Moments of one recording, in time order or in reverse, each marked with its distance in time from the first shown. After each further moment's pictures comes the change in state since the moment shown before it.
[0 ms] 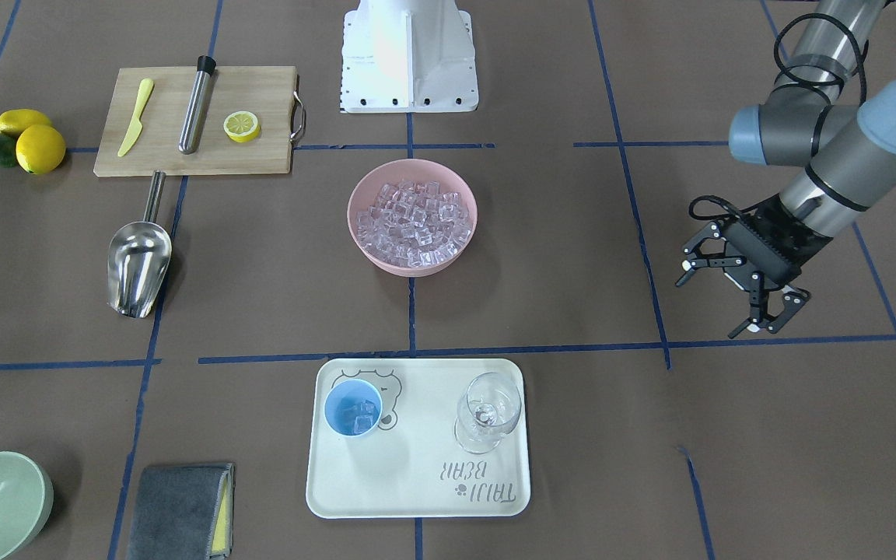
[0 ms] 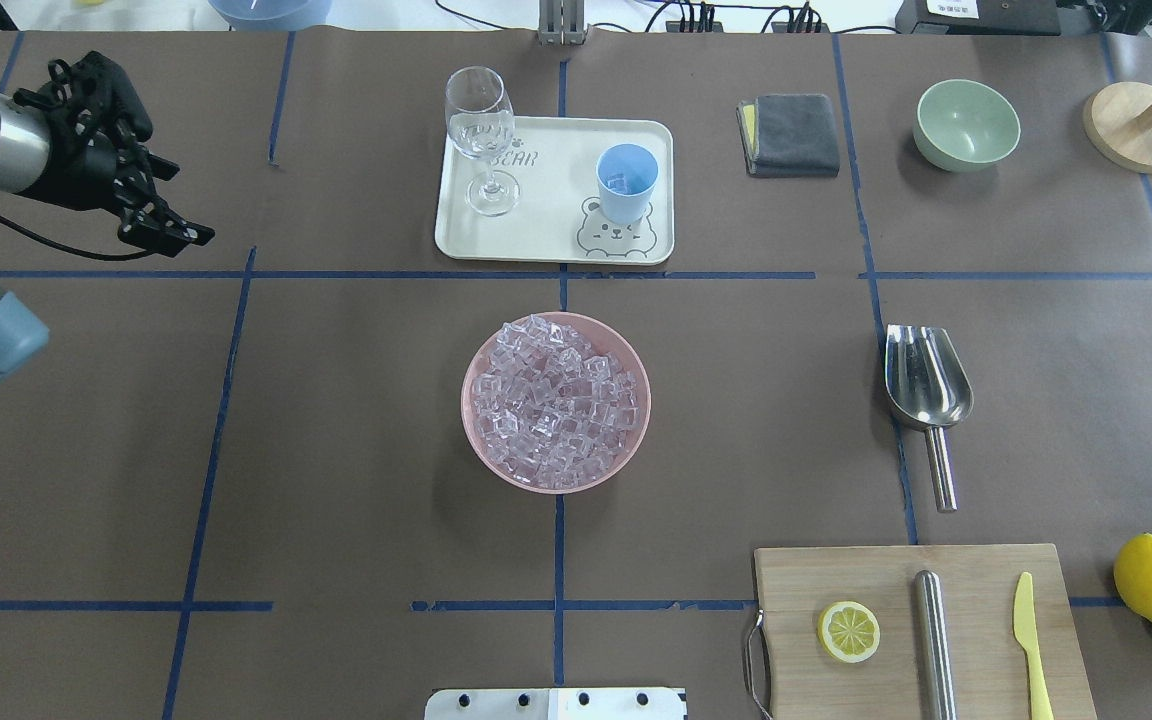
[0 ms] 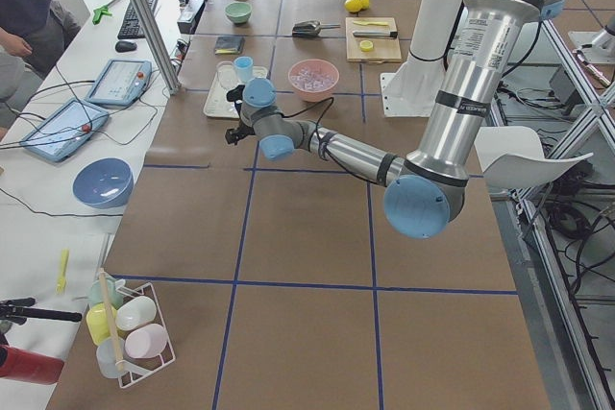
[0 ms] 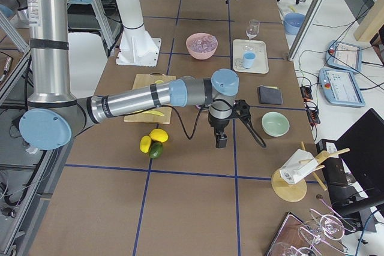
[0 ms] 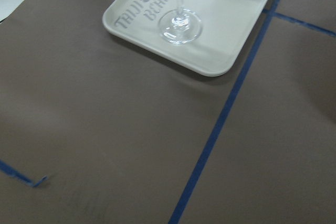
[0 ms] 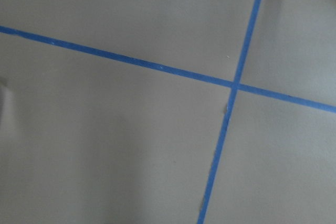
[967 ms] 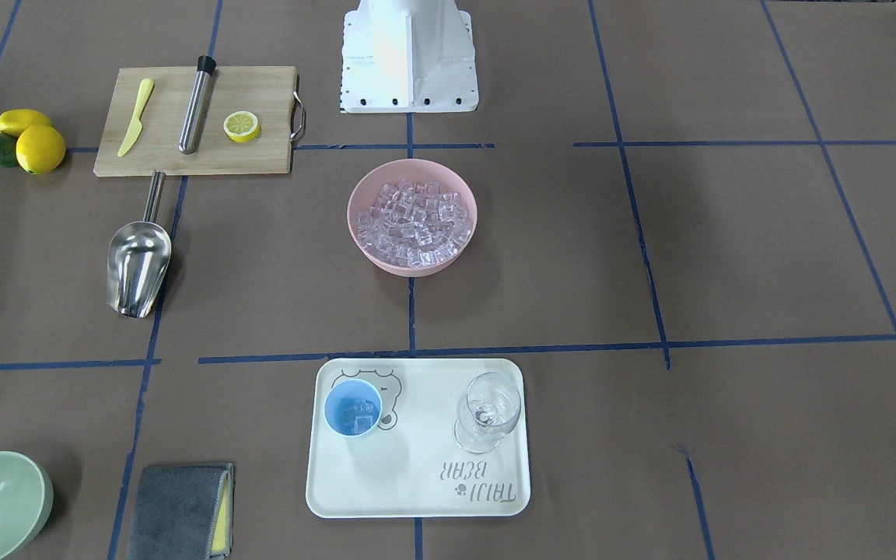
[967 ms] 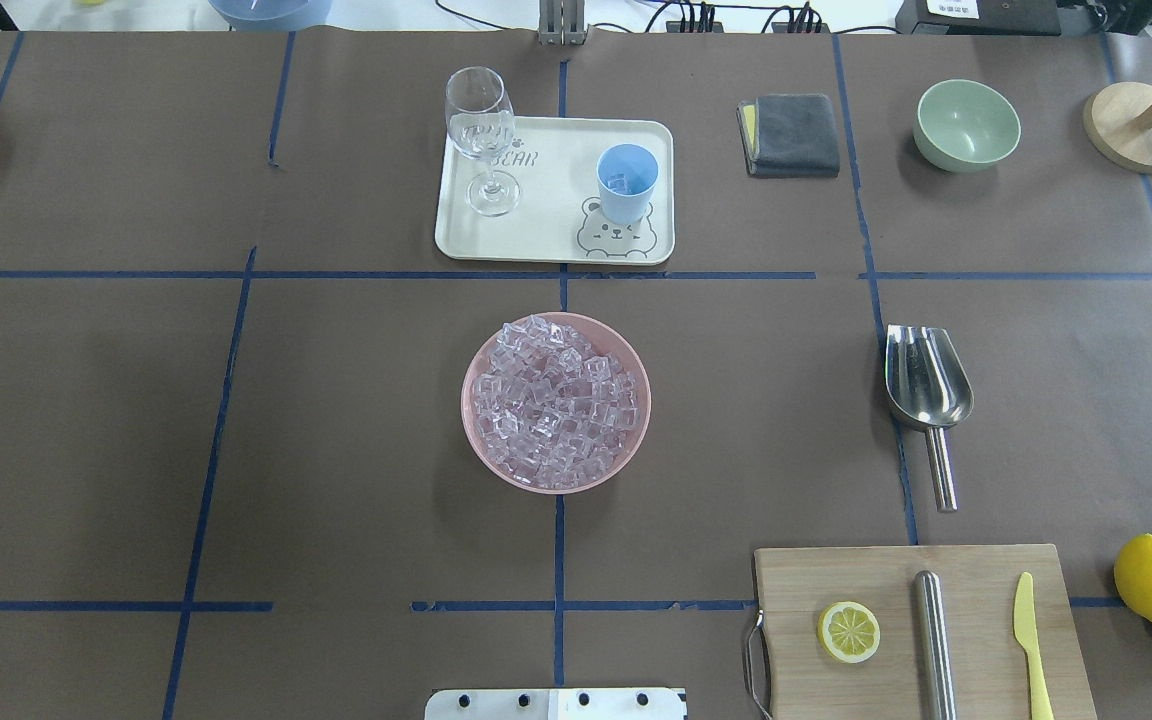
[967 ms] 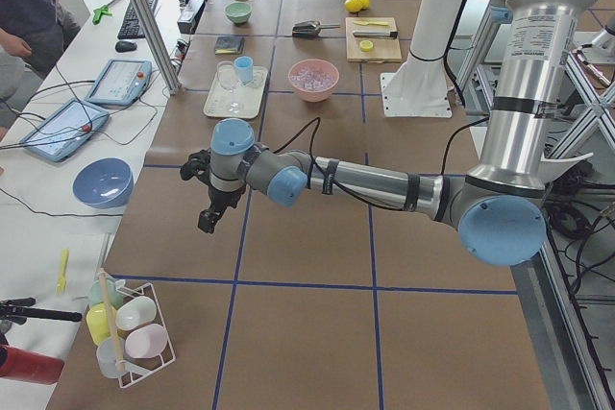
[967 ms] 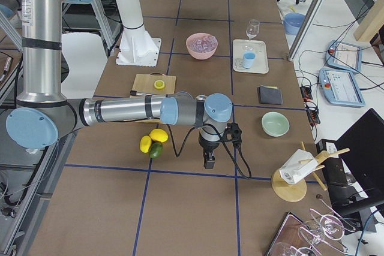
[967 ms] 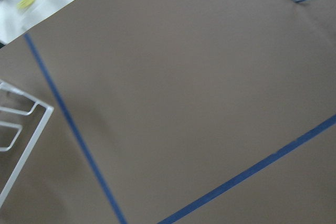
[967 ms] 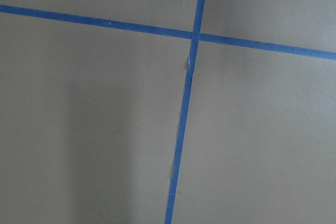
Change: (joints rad) left arm -0.405 0.150 -0.022 0.455 -0.013 0.055; right arm 0.031 -0.041 -0.077 0.003 0.001 -0.017
